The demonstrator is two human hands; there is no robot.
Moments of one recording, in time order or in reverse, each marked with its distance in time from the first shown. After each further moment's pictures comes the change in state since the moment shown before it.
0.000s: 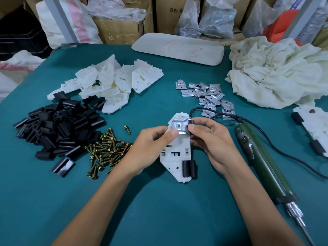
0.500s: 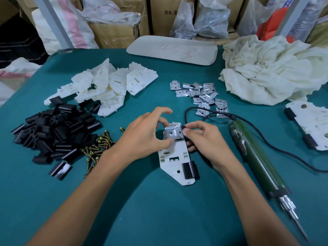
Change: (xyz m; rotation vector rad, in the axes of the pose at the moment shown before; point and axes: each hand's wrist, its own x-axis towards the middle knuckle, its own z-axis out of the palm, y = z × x) left_hand 0.016 0.026 -0.016 0.854 -0.006 0.225; right_hand 0.006 0.013 -0.012 -0.429 0.058 0.007
